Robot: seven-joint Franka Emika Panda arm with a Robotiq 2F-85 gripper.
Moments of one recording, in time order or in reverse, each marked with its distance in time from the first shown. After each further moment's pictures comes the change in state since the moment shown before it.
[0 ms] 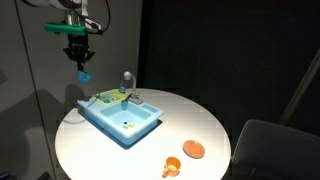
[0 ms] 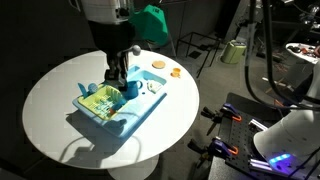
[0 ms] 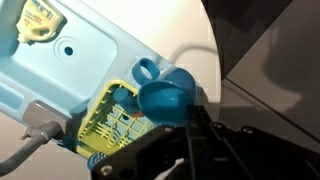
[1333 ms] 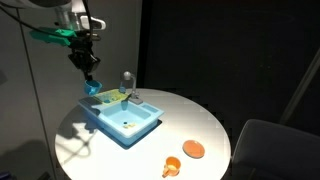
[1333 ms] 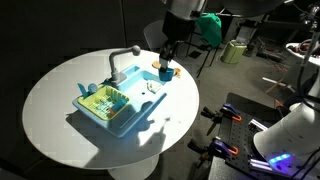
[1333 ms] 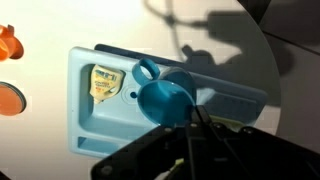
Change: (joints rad) arm -0.170 -0.395 -0.055 -0.510 0.056 0.315 0.097
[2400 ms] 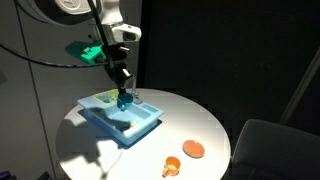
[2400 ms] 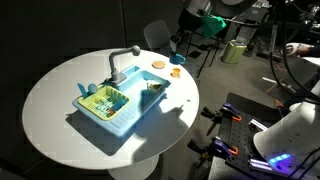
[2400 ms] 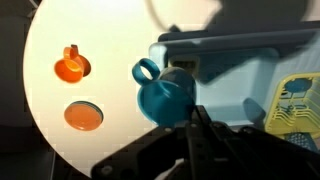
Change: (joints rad) arm -0.159 0.032 -0.153 -0.056 0.000 0.191 0.008
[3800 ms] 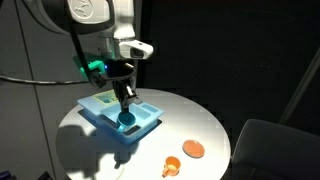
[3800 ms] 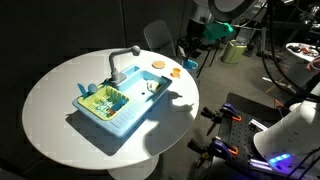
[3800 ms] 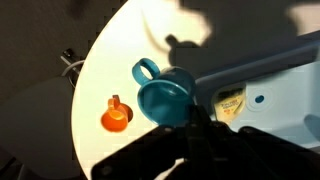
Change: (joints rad) arm -0.092 0.047 -0.021 0.004 -0.060 -0.110 0.158
